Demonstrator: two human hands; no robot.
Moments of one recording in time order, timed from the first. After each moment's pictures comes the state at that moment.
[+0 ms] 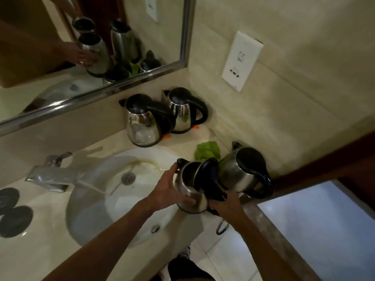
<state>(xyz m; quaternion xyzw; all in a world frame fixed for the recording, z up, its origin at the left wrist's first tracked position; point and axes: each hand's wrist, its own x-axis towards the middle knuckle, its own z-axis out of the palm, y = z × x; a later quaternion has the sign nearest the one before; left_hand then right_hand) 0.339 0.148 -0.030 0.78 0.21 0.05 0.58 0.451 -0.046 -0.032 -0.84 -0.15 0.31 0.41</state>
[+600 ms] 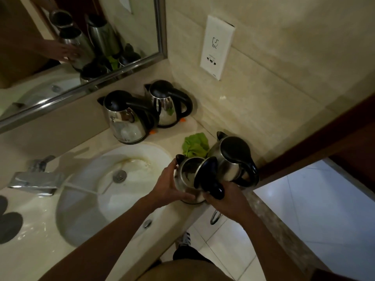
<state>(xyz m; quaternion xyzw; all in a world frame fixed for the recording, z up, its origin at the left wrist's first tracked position) 0.370 0.113 -0.037 0.80 0.17 0.03 0.57 0.477 -0.093 -0.027 -0.85 -0.26 0.29 0.34</state>
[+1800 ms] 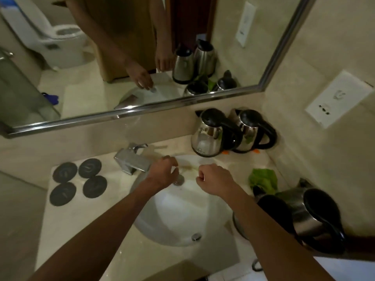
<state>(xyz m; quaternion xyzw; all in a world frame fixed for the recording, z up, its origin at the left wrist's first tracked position) 0.234 0.292 -0.016 0.87 0.42 0.07 0.26 0.392 0.172 0.036 -0.79 -0.57 0.21 0.02</state>
